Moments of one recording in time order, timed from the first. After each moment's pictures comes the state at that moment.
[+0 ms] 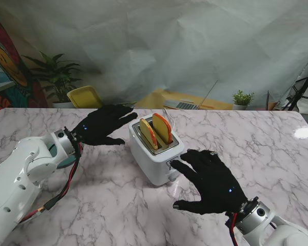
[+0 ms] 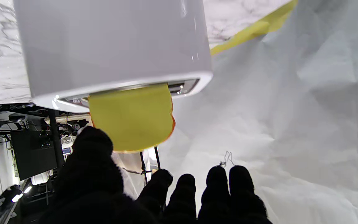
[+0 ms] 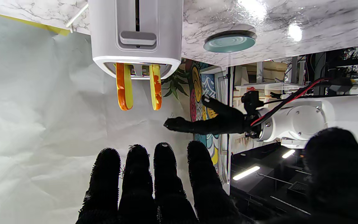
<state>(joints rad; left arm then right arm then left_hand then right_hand) 1.34 -1.02 -1.32 -1.56 1.16 -0.69 0.06 -2.16 -1.07 1.52 -2.24 -1.19 -0.35 -0.14 0.86 -0.04 -0.01 -0.06 0.18 0.23 0.05 0.34 0.15 0.13 0.04 0.31 0.12 0.14 0.21 0.32 -0.02 0.01 0.49 0.27 0.23 -0.29 0.52 -0.14 0.39 0.16 0.20 0.33 0.31 0.22 0.52 0.28 0.35 0.15 0.23 0.19 0.03 0.15 0.84 0.17</state>
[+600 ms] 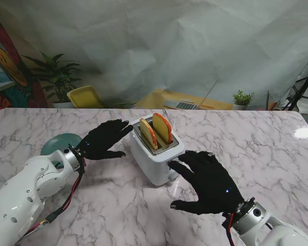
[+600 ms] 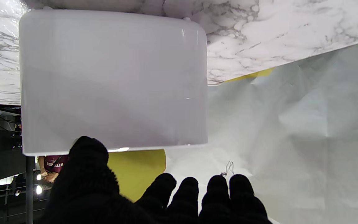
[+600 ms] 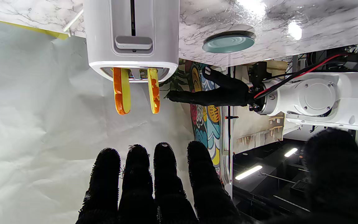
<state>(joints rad) 1.38 -1.01 -1.23 -1.44 1.12 -0.57 0.13 -2.15 -1.07 1.49 -2.23 -1.19 -0.33 -0.14 0.80 0.04 -0.01 -0.06 0.18 0.27 0.00 0.24 0.15 0.17 0.01 0.18 0.08 0.13 0.09 0.27 -0.02 0.00 0.31 0.19 0.23 -0.29 0.52 -0.14 0.39 0.16 0.20 0.33 0.31 0.22 0.52 0.28 0.35 0.15 0.23 0.19 0.03 0.15 0.84 0.17</state>
